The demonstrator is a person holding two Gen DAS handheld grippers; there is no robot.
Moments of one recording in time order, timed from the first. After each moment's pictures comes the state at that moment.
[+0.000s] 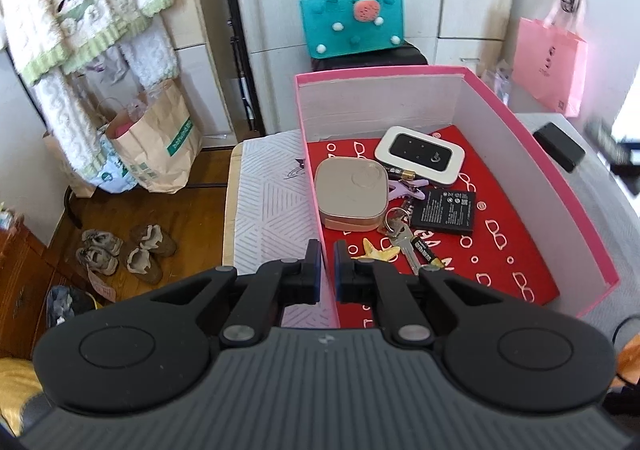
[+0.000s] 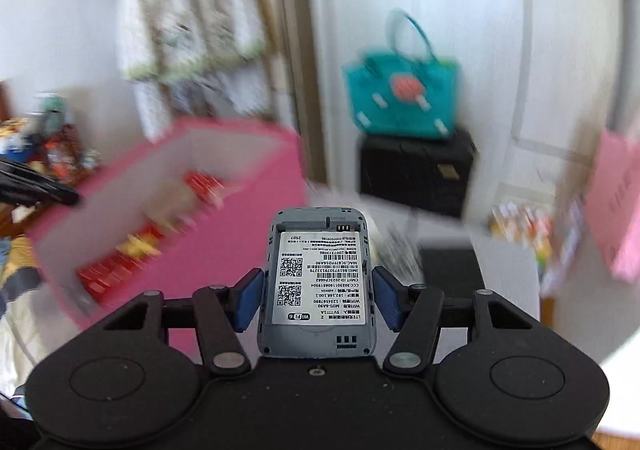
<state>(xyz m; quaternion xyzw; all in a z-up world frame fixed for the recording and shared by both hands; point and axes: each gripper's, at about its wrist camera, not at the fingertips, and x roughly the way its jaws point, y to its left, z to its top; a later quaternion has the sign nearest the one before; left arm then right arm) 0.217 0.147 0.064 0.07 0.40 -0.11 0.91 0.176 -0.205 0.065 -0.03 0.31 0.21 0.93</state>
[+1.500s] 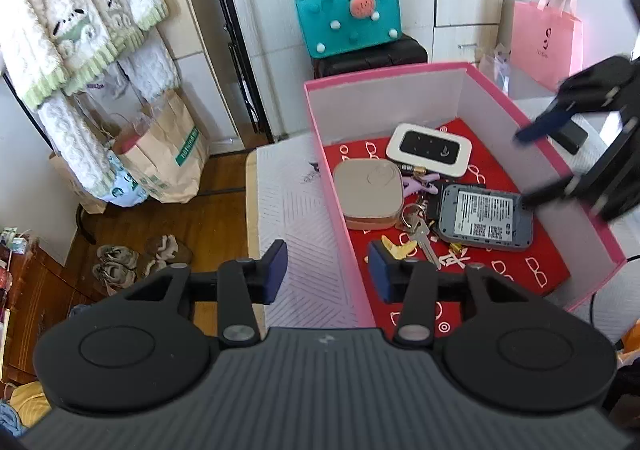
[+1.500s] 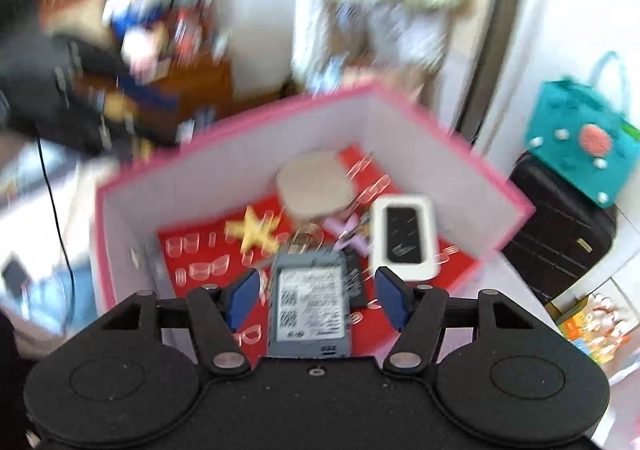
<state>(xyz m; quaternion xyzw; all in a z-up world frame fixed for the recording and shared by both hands) 0.222 0.157 0.079 0.11 0.41 -0.12 0.90 0.242 -0.081 0.075 -0.17 0.37 0.39 0.83</state>
